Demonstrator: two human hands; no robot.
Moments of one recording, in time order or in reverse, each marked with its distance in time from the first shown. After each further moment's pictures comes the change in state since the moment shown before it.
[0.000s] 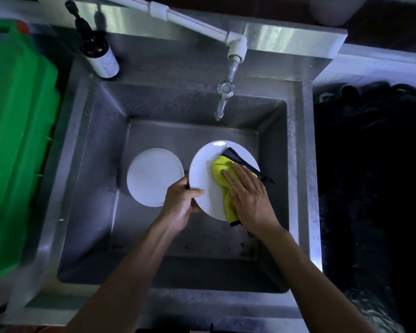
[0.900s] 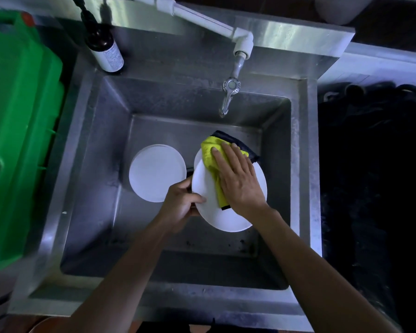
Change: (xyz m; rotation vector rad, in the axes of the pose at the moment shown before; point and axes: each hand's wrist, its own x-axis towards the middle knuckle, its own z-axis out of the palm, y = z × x) left_hand -0.010 -0.006 -0.017 0.083 -0.148 0.027; right_hand 0.039 -0.020 -0.001 -0.088 0.034 -0.113
